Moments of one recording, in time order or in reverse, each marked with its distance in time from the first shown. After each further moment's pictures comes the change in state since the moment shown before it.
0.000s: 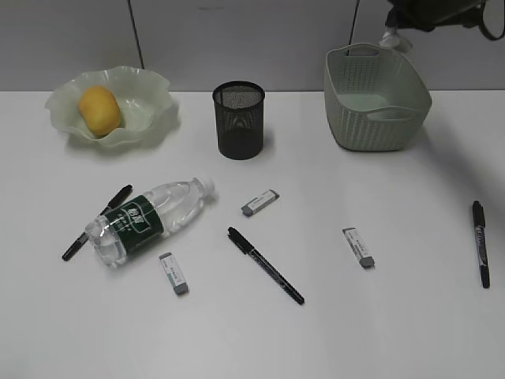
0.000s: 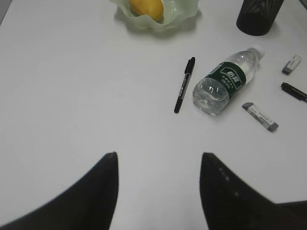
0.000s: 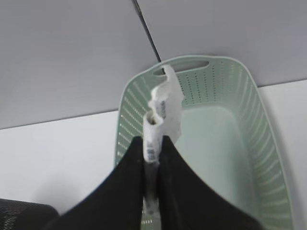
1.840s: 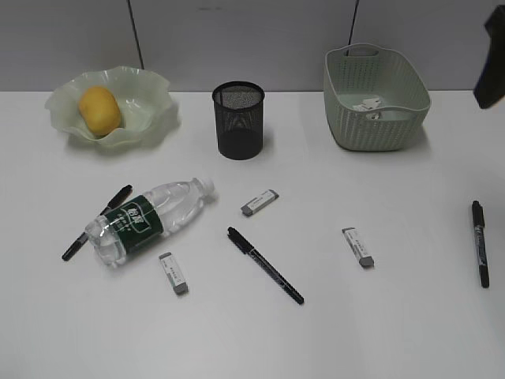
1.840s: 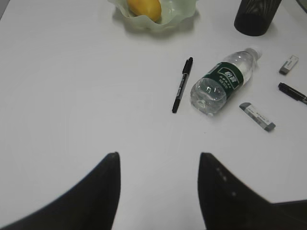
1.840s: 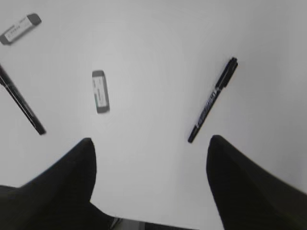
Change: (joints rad) left arm 0.000 0.000 0.000 0.001 0.000 0.000; right arm 0.000 -0.574 0.294 -0.031 0.910 -0.236
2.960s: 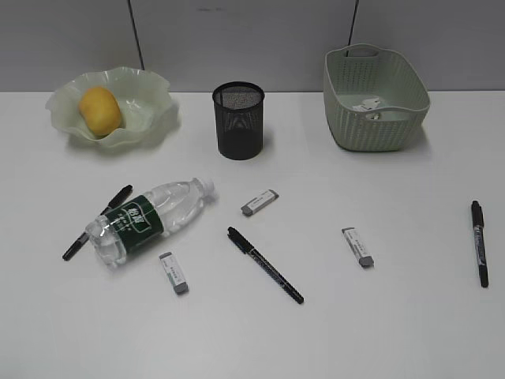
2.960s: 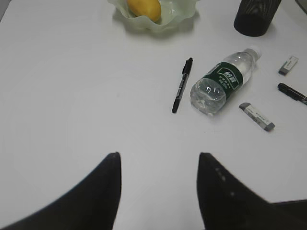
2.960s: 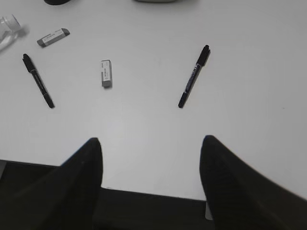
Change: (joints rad) left arm 0.000 0.000 0.000 0.000 -0.001 0.000; right arm 0.000 -1.237 0.712 -0.023 -0.088 0.030
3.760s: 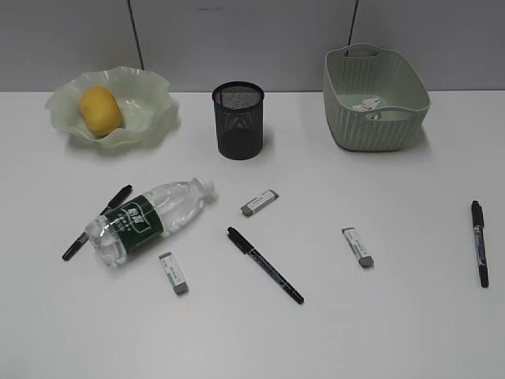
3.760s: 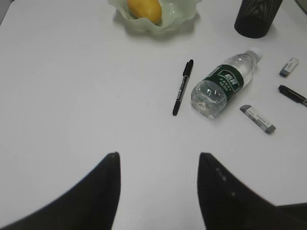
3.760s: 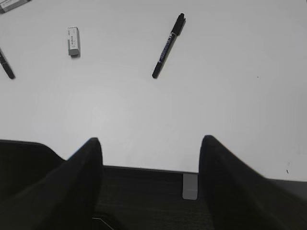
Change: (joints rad) left arm 0.000 0.004 -0.001 -0.005 -0.006 0.000; right arm 0.000 -0.122 0.090 -0.082 0.087 0.000
